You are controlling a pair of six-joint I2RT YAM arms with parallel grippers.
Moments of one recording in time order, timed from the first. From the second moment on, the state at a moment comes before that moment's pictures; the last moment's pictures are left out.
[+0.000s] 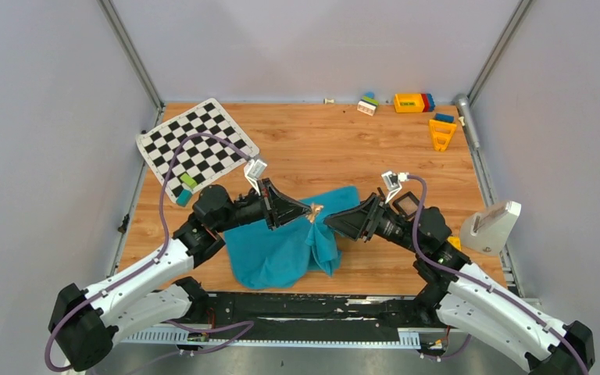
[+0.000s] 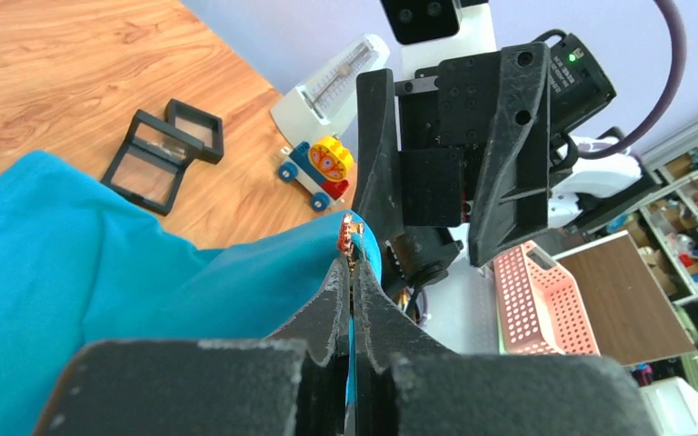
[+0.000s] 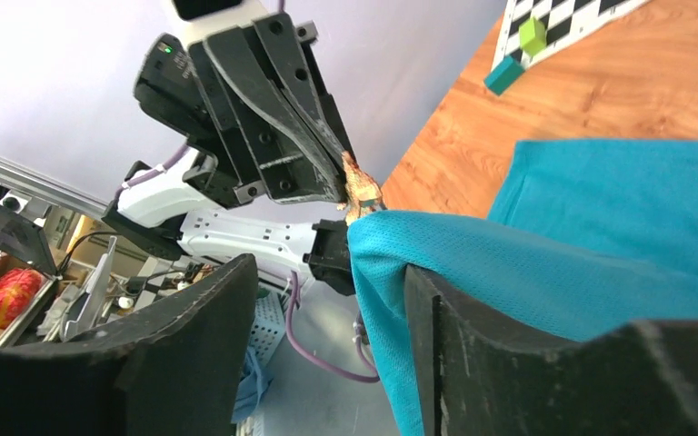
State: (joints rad) left arm -0.74 0.90 0.60 0.37 0.51 -0.70; right arm 0.76 0.67 0.45 0.31 -0.36 1.00
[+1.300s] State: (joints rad) left arm -0.74 0.95 0.49 0.68 0.55 -0.87; right arm 0.76 0.79 0.39 0.56 -0.41 1.10
